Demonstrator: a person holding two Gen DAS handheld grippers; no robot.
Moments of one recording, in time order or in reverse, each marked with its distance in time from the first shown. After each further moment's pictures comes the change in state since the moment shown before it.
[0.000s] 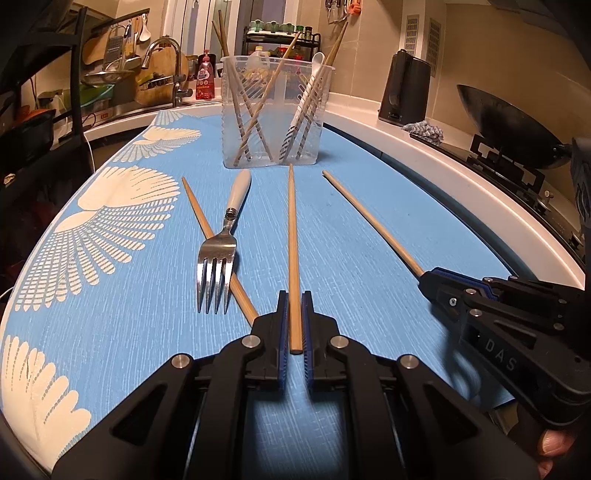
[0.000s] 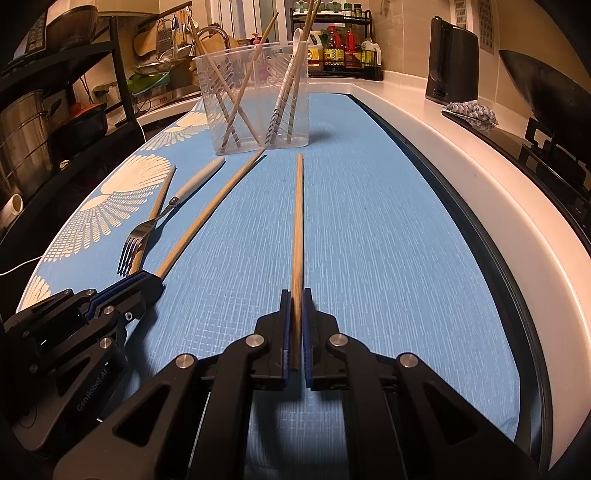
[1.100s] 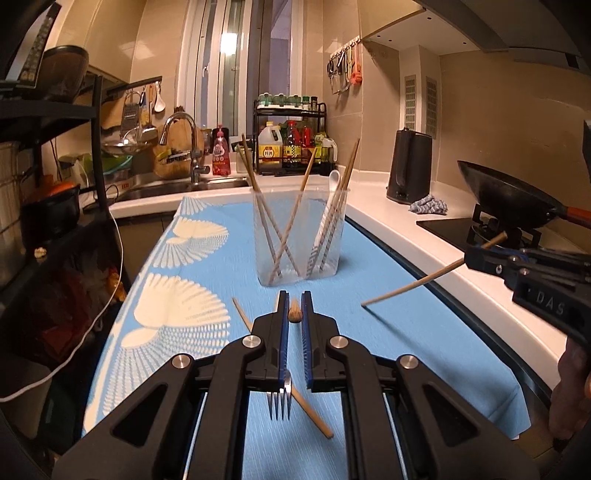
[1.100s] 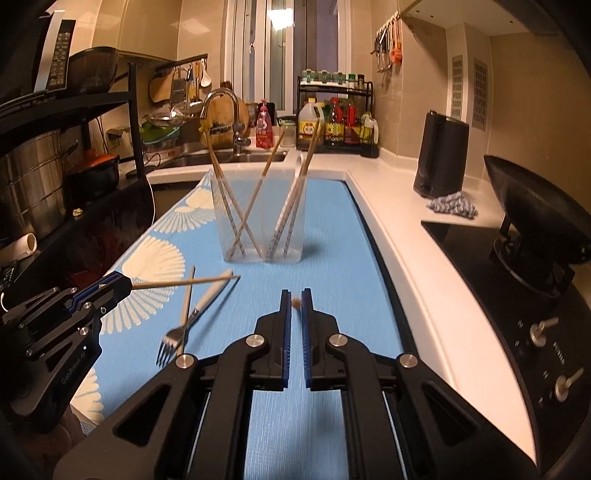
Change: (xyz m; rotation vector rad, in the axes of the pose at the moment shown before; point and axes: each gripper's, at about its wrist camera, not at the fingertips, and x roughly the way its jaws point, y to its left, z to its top) left arm -0.069 0.017 0.084 0.058 -0.243 0.061; right arm -0.096 0.000 0.095 -0.064 -0.243 -0.014
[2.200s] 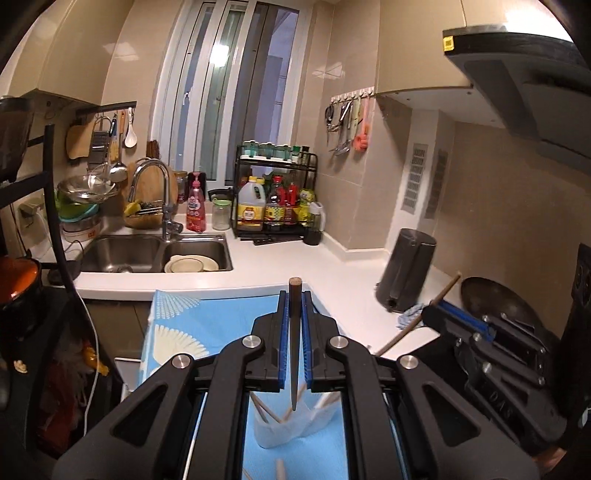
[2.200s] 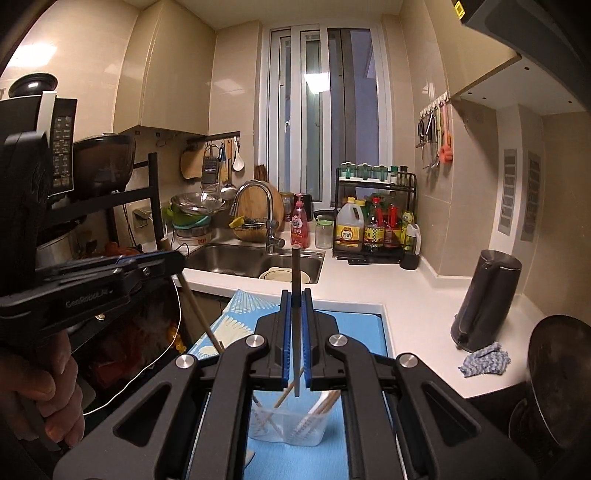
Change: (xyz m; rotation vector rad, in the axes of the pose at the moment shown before) left arm 0.073 0.044 0.256 -0.065 -0.036 -0.116; right arm 0.046 0.016 0.236 -0.069 -0.211 0.136
